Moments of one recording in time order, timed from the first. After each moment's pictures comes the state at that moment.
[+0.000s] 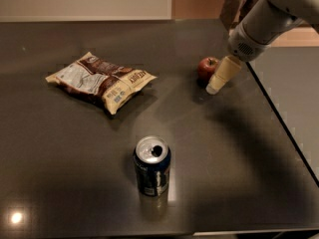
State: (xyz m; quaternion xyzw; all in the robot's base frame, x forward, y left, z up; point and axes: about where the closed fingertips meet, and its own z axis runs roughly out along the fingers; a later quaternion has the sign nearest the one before) arm 0.635 -0.177 0.885 -0.51 0.83 0.03 0.23
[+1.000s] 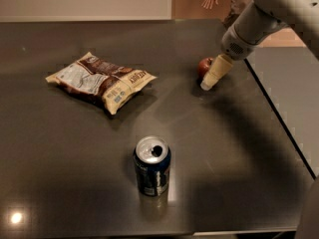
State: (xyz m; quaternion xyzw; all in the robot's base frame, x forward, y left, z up) arm 0.674 -0.171 0.863 -0.50 0.83 0.04 0.23
